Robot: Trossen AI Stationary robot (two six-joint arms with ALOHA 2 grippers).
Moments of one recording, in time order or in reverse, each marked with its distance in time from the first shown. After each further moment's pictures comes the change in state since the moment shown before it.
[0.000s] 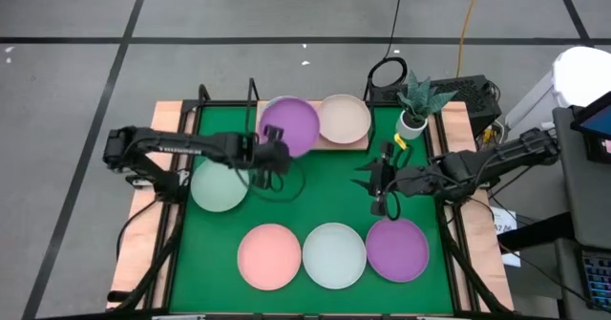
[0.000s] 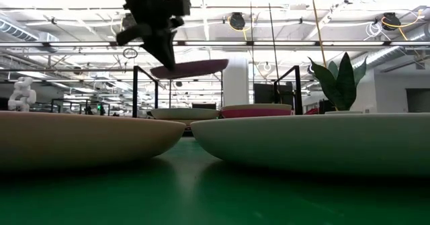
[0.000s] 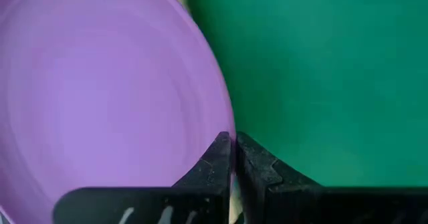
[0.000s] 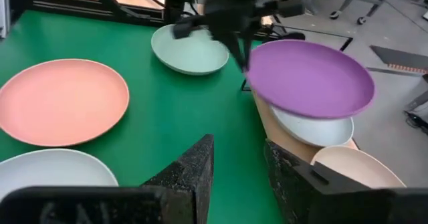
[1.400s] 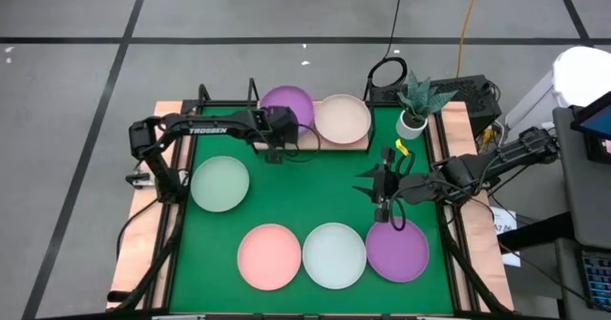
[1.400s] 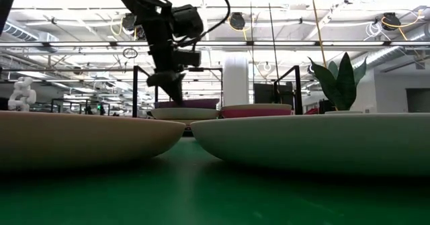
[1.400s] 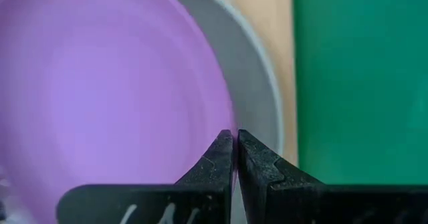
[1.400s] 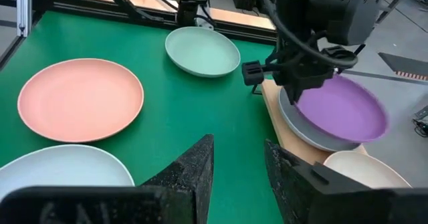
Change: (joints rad) left arm 0.297 0.202 0.000 0.180 0.106 0.037; right arm 0.057 -0.001 0.000 -0.002 0.017 0.011
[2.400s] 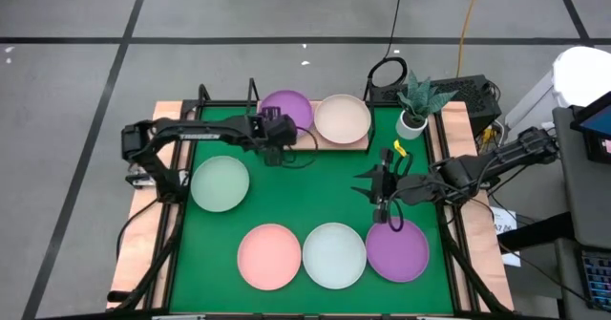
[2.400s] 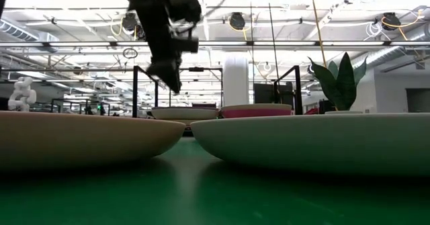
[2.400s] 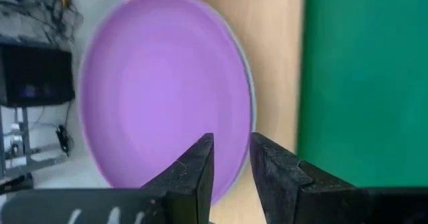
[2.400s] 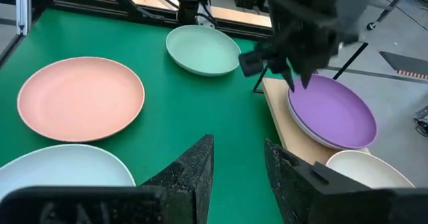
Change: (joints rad) left arm -0.083 -0.080 0.000 -0.051 -0.148 -0.130; right arm 0.000 0.012 0.000 0.008 -0.002 0.003
